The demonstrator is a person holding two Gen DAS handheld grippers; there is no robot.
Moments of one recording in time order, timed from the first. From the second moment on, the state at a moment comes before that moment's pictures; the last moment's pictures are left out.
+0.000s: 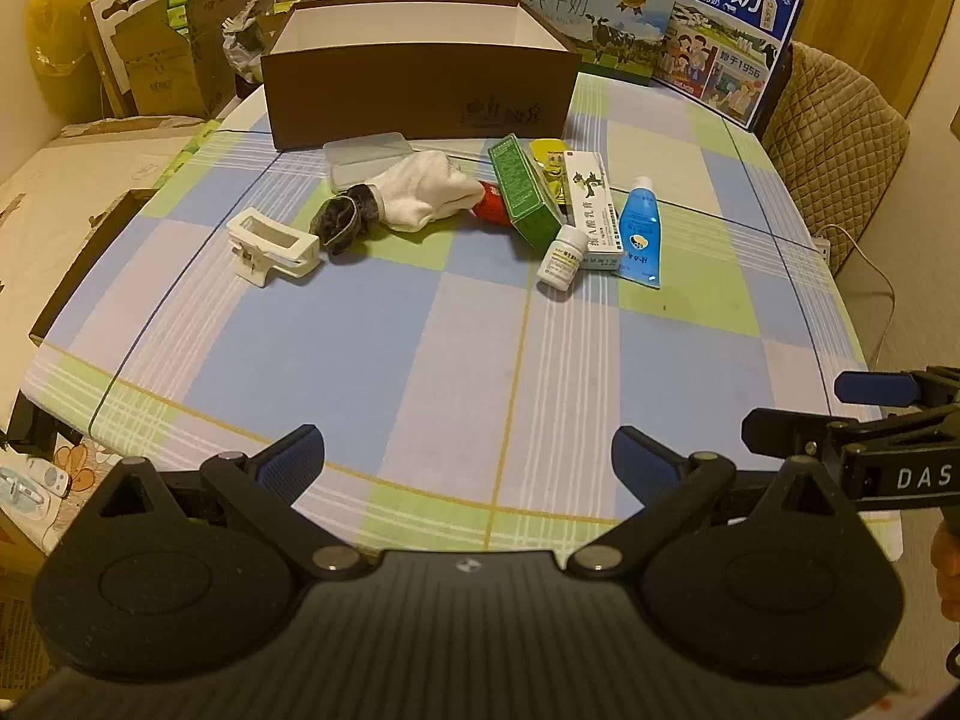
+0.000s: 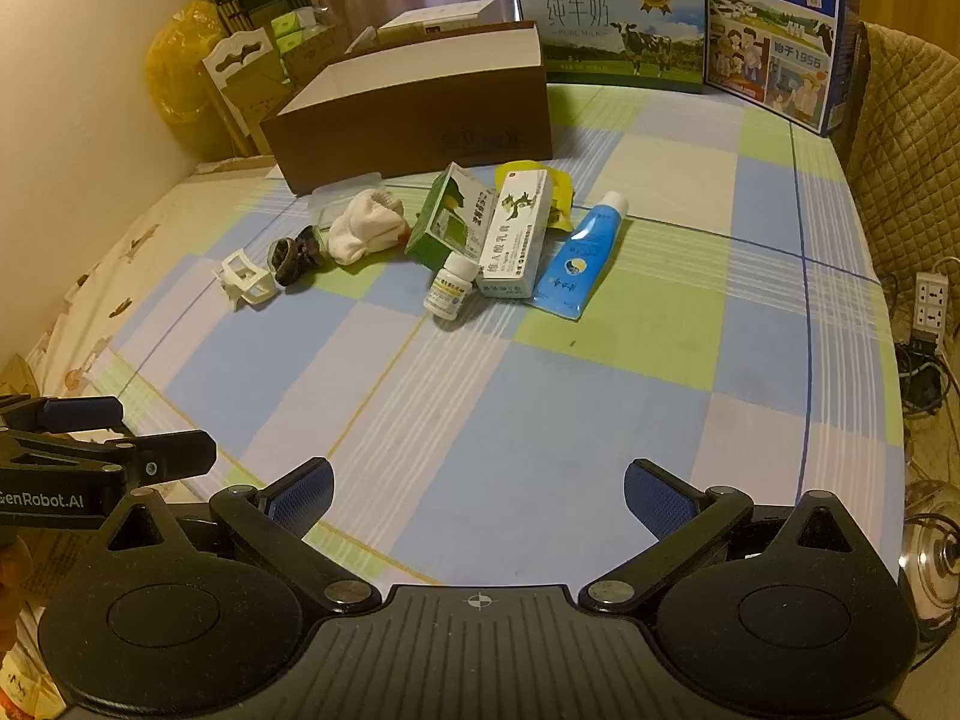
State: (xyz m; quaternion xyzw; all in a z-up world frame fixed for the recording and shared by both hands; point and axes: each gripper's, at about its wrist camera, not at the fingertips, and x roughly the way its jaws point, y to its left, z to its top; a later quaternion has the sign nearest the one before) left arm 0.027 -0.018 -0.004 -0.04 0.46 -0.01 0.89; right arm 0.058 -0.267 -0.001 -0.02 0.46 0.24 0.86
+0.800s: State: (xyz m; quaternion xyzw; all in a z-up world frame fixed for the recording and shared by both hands) left arm 0.051 -0.023 -0.012 -0.04 0.46 0.00 0.88; right arm 0.086 -0.269 -0.007 -0.02 0.47 0.25 0.85
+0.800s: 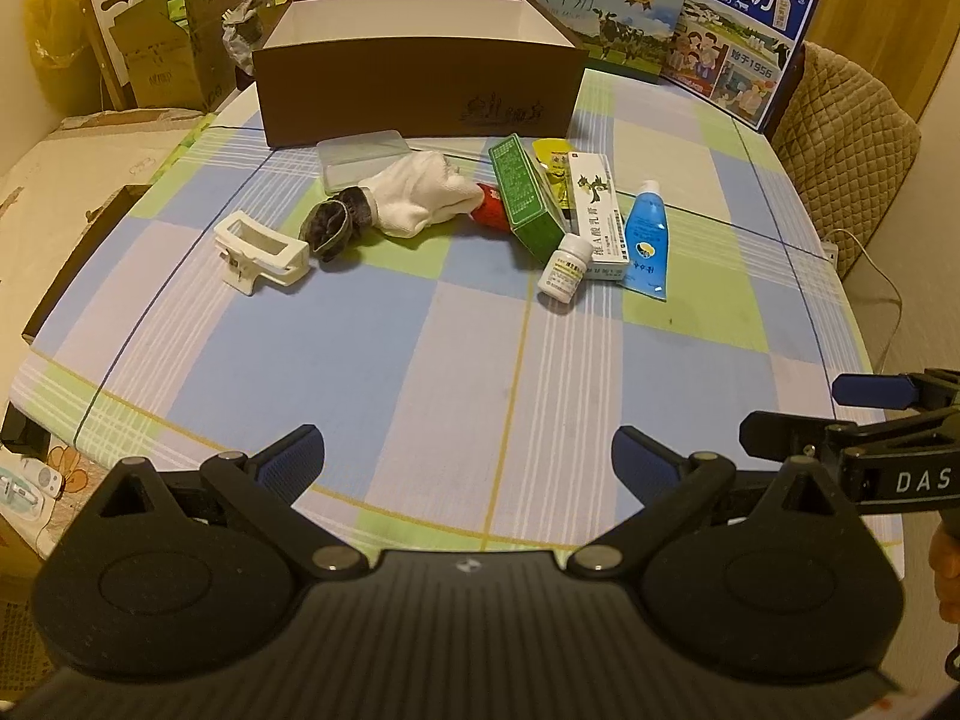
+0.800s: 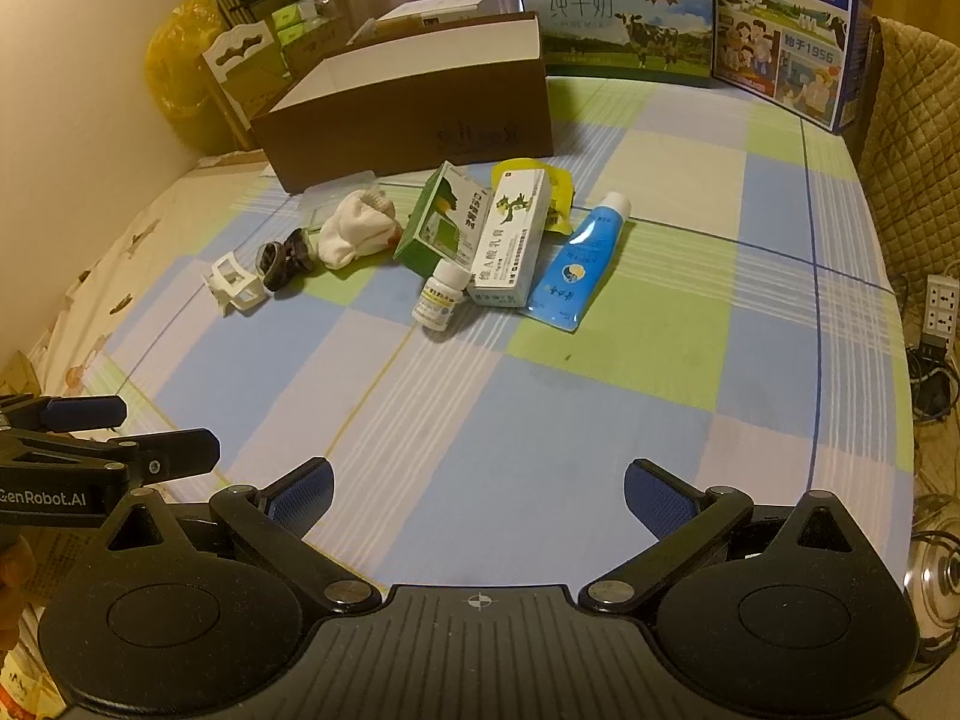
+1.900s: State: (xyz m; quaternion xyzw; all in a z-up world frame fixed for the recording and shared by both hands) left arm 0.085 -0.025 -0.017 -0.05 0.47 0.03 0.88; right arm 0.127 -0.279 -0.017 0.00 0.46 0.26 0.85
